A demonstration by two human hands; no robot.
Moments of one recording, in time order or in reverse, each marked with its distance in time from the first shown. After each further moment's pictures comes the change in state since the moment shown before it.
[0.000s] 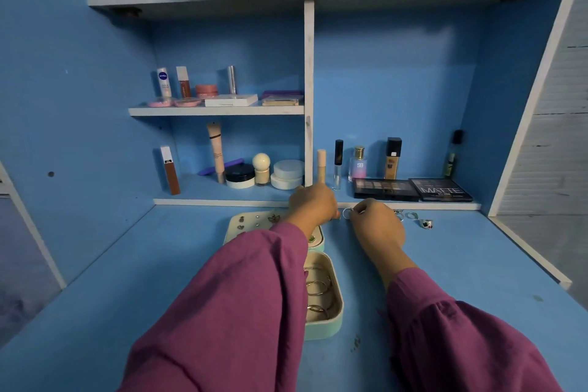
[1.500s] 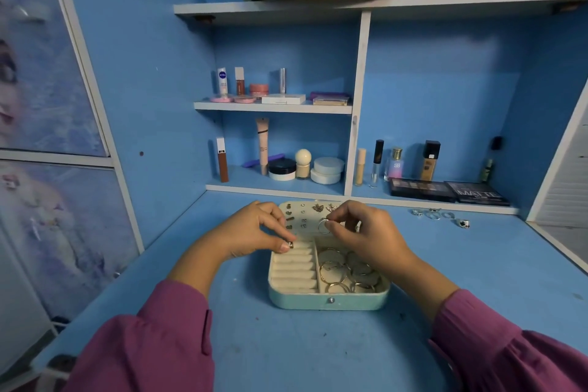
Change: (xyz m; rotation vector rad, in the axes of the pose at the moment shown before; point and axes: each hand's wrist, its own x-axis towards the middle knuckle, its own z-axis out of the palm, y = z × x) left_hand -0.137 -0.172 -0.076 -0.449 -0.074 0.381; right_hand -0.102 -0.055 -0.014 0.368 -0.255 -0.598
